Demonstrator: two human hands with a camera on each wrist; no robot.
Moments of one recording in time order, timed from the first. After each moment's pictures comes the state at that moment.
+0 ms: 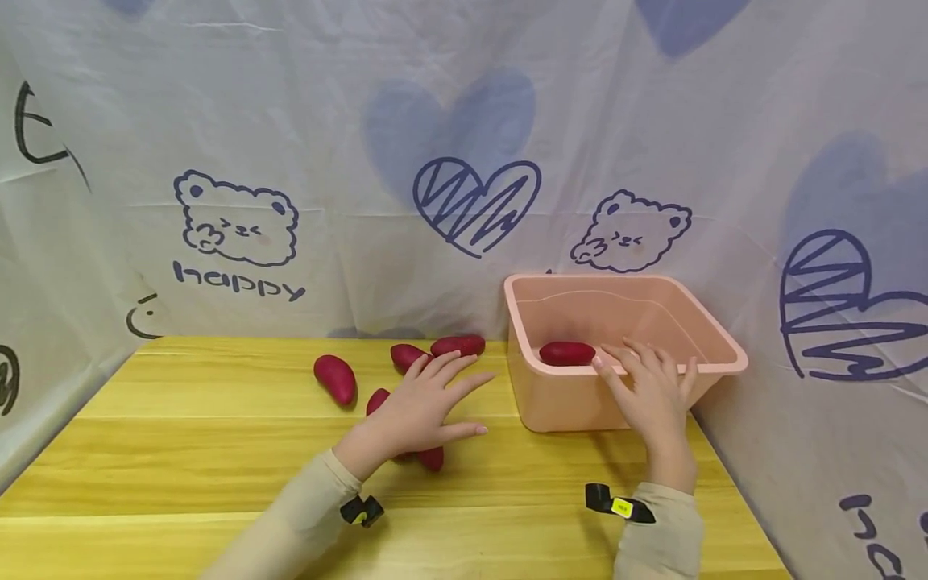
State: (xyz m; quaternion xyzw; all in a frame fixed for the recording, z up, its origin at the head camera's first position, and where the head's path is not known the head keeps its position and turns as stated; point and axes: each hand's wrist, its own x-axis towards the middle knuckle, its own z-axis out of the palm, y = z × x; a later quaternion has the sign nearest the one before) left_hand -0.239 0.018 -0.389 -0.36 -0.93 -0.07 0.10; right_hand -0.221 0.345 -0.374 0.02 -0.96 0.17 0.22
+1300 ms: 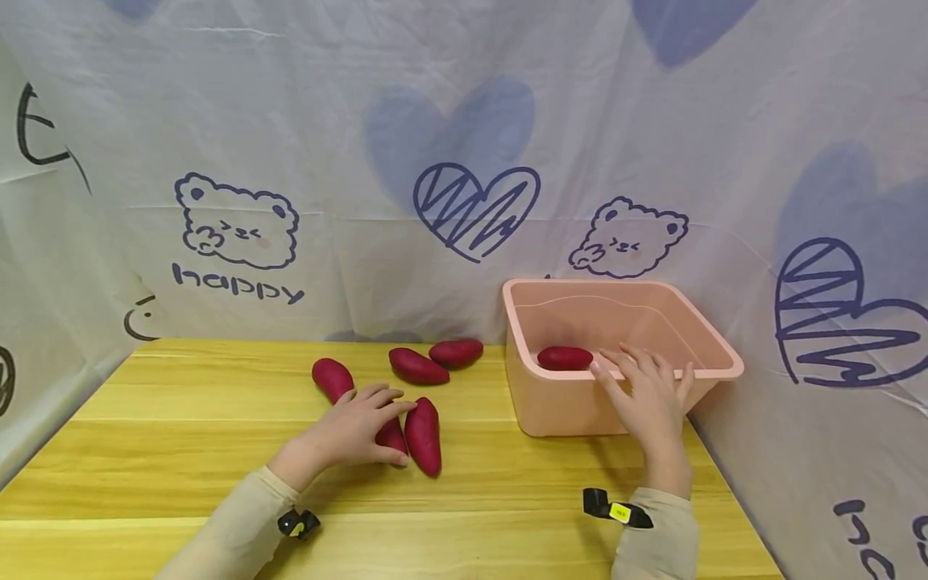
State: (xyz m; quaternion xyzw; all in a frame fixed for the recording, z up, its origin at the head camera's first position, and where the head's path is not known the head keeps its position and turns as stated) left_hand -0.242 -0.071 -0.432 -0.31 -0.94 -0.11 0.00; right_hand -0.222 0.343 -0.375 0.03 -0.96 0.18 0.23
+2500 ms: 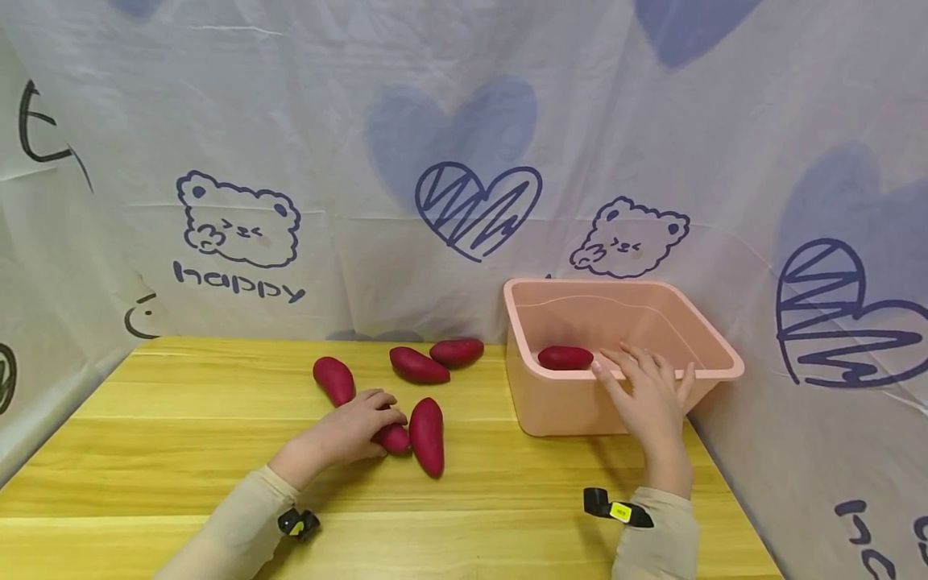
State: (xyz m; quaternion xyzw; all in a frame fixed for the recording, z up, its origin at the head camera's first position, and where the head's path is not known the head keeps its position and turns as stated) left_hand -0.247 -0.078 -0.443 -0.36 -0.93 -0.10 0.04; right_hand -0.221 0.343 -0.375 0.02 -0.96 0.18 0.22
